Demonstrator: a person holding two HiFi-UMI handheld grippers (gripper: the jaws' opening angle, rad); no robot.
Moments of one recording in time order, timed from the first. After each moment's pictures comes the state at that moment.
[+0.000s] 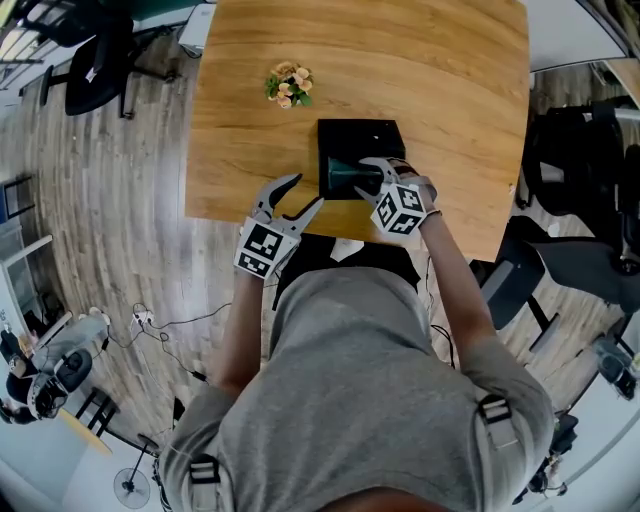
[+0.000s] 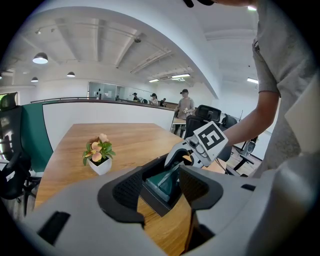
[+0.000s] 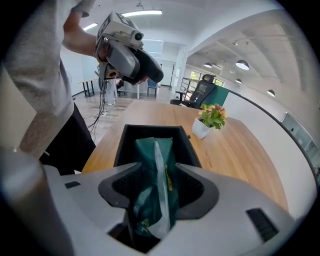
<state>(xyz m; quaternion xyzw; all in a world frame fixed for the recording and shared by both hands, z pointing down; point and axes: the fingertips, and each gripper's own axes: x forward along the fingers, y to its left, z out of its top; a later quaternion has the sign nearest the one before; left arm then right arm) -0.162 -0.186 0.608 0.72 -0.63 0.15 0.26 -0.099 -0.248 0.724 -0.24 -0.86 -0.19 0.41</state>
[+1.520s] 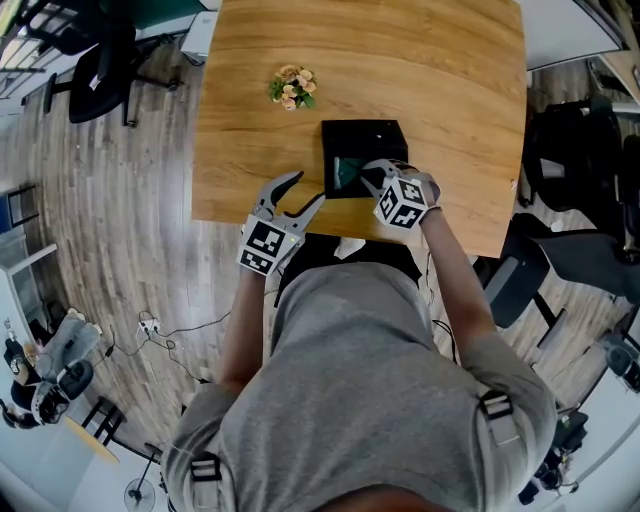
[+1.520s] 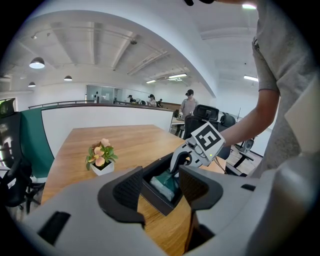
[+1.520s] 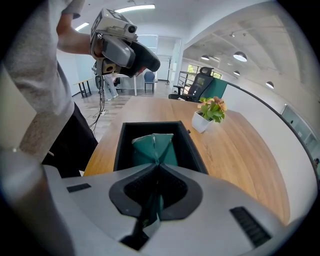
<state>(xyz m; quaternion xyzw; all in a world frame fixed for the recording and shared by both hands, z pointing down) -0.168 -0.177 0.597 0.72 -0.63 0.16 0.24 -0.096 -0.246 0.727 -0.22 -0.85 -0.17 0.44</state>
